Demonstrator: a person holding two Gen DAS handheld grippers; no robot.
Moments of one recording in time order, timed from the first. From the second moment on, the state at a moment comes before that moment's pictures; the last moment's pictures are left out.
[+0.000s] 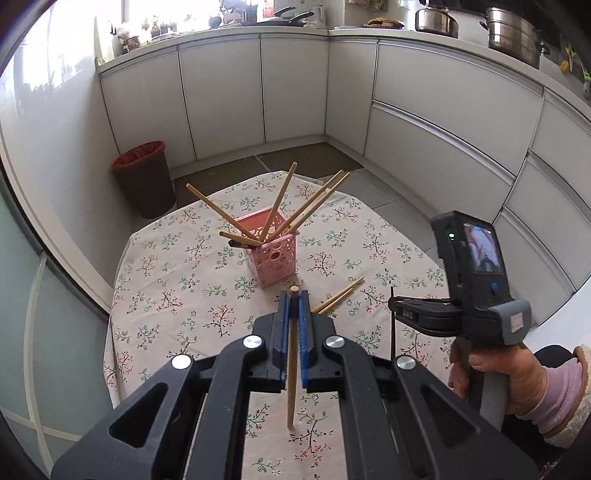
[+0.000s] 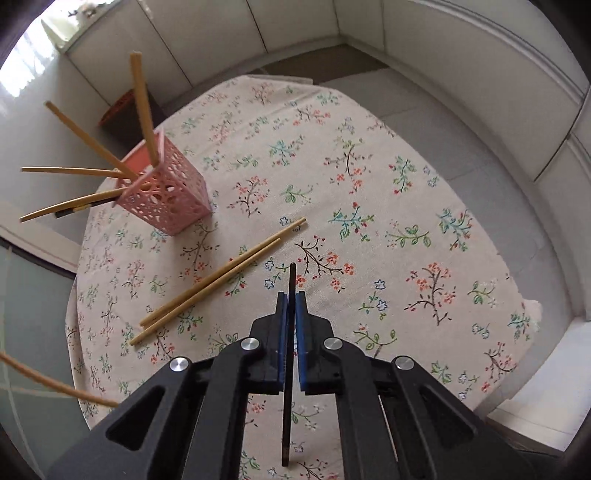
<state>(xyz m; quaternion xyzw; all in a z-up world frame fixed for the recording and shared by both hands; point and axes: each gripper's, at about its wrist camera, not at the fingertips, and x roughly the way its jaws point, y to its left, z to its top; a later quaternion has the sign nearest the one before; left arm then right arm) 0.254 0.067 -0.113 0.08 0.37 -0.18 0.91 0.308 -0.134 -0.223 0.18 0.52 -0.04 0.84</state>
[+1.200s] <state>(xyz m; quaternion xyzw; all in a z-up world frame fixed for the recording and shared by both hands) 0.348 0.070 0.057 0.00 0.26 -0.12 0.96 0.284 -0.159 0.025 0.14 0.35 0.11 0.92</state>
